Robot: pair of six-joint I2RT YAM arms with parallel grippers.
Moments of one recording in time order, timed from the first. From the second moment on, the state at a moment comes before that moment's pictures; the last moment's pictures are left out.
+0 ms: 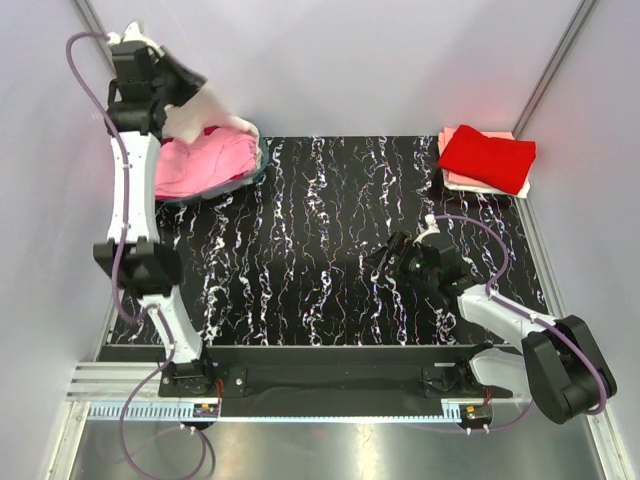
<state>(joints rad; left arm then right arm) 0.13 1.97 2.28 -0.63 0.21 -0.63 0.42 1.18 0.42 0.22 -0.25 0.86</state>
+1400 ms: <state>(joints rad) 0.14 1.01 1.17 -0.67 0.24 -0.57 0.88 2.05 1.52 -0.24 -0.32 0.68</state>
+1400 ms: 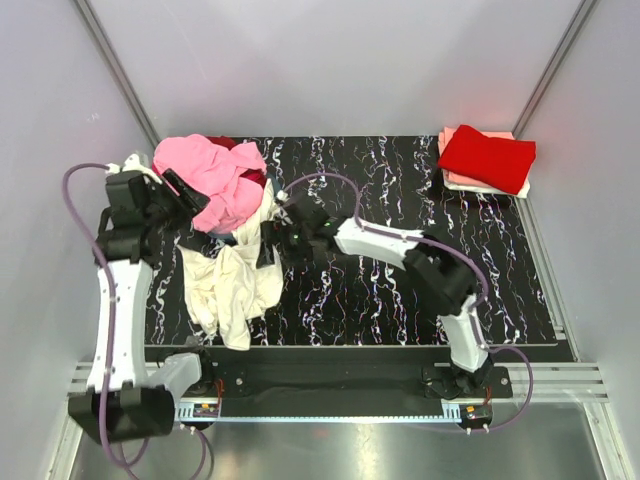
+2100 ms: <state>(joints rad) 0.23 1.37 1.06 -0.58 0.20 -0.52 0.87 2.50 2.14 -0.52 -0.21 0.55</state>
